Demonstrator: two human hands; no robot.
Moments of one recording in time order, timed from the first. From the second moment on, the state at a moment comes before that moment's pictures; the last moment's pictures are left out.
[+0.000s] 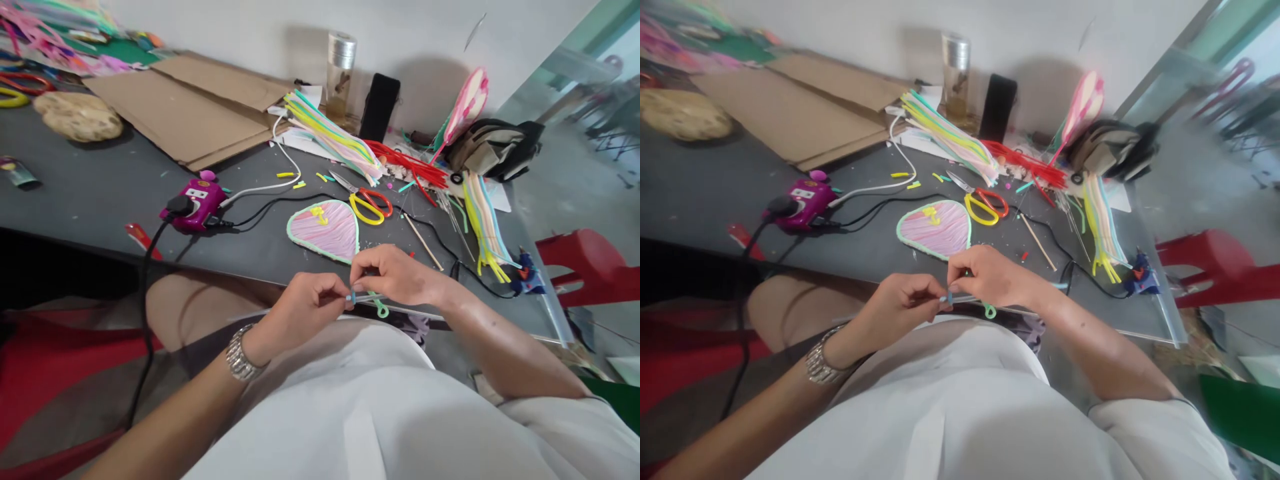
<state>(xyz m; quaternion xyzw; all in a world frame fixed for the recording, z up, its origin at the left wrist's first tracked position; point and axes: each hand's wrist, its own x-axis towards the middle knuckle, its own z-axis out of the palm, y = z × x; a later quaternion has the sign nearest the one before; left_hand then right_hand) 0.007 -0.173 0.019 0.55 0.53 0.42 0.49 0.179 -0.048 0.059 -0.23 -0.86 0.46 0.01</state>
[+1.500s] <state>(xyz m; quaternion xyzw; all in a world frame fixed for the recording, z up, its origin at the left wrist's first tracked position) -0.003 -0.190 0.034 0.54 0.63 0.50 0.26 0.183 -0.119 0.053 -0.23 -0.94 0.12 0.24</state>
